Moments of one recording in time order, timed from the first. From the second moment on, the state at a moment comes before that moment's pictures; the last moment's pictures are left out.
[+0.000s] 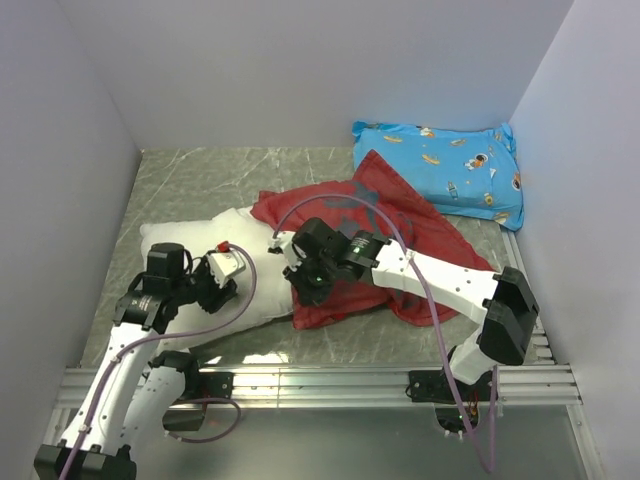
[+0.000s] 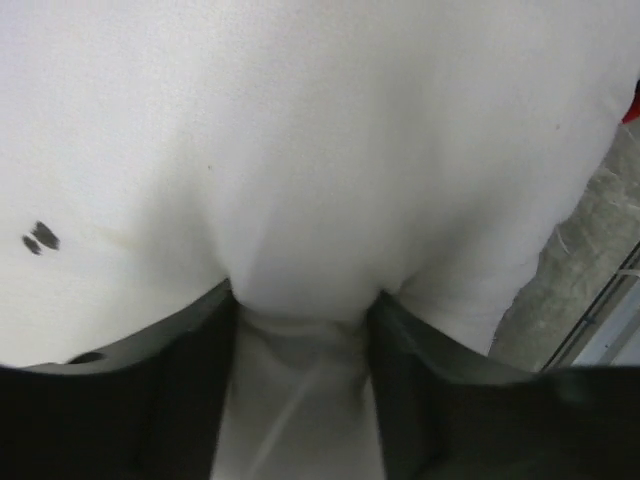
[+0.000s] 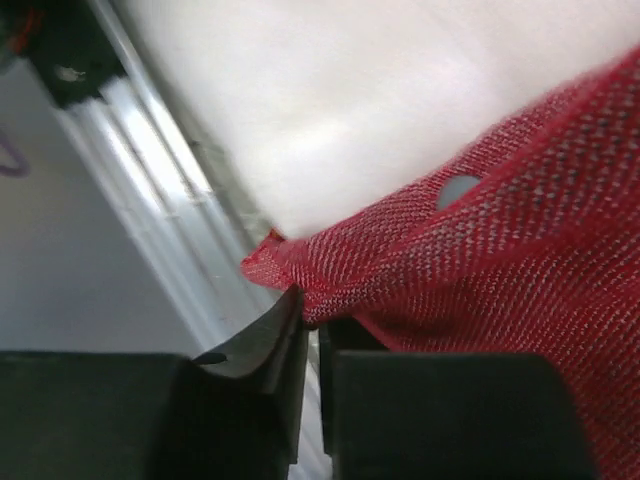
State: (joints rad) left arm -0.13 0.68 0.64 -0.74 0.53 0.67; right arm 1.02 1.56 1.30 -0.72 -0.23 0.09
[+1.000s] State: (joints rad) left arm -0.17 0.90 1.05 -0.61 1.05 0.07; right arm 0.79 1.51 2.02 -0.76 -0.45 0.38
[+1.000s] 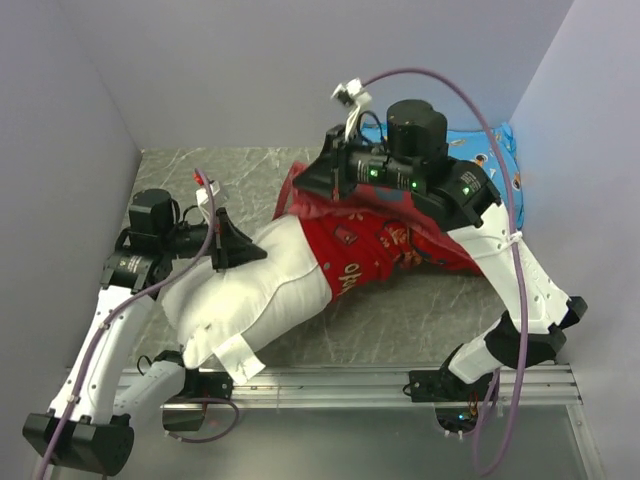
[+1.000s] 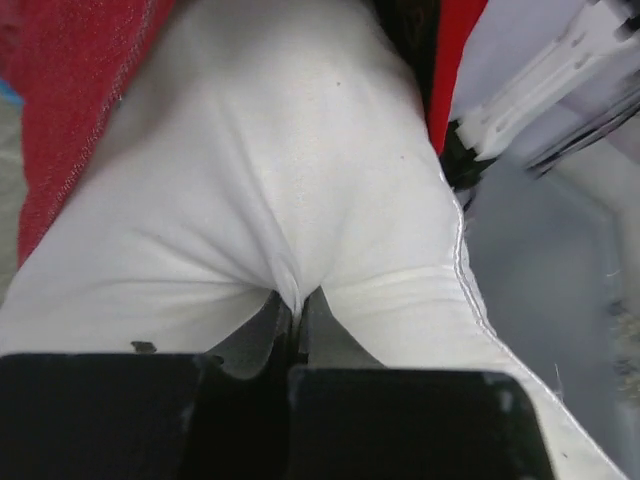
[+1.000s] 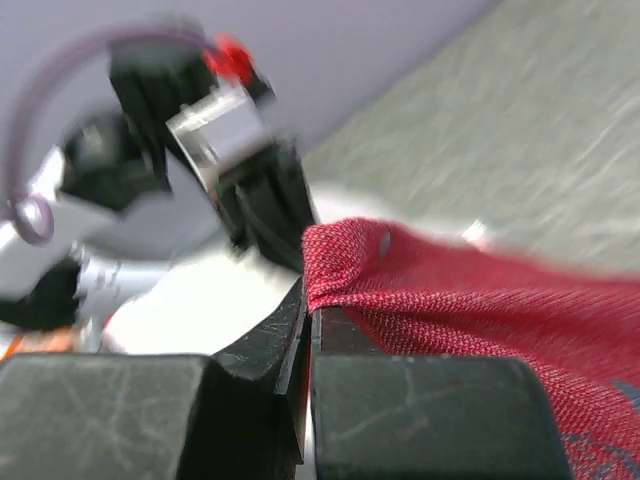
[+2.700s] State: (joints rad) left arm 0.01 1.27 1.07 -0.97 0.90 0.48; right arm 0.70 1.58 1.60 -1.04 -0.37 -0.26
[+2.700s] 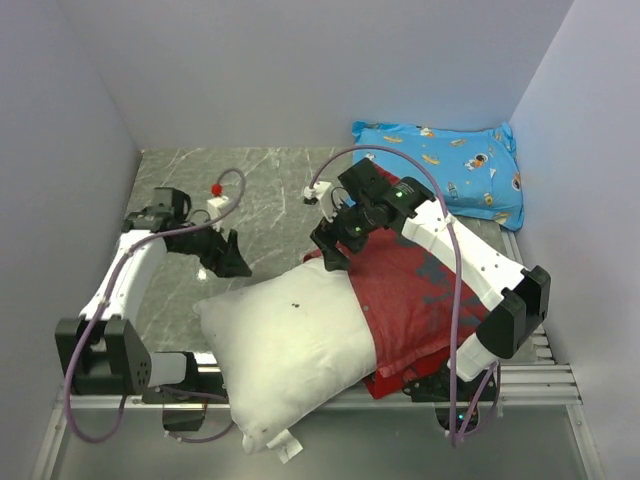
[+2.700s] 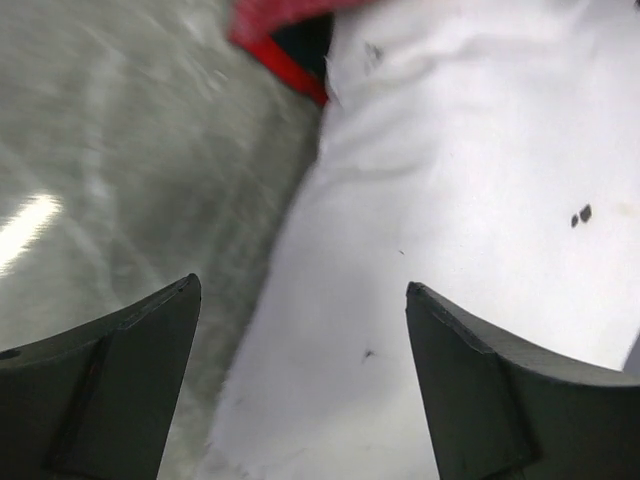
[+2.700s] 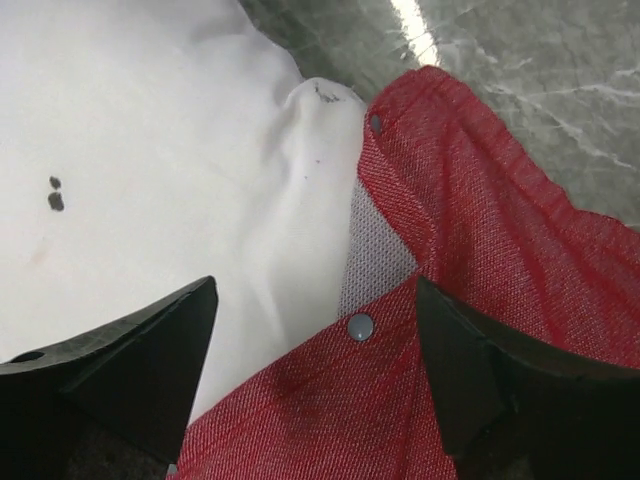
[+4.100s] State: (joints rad) left arm -0.23 0.92 0.95 -0.87 0.85 0.86; right arm 0.96 1.27 1.31 -0.94 -0.39 -0.36
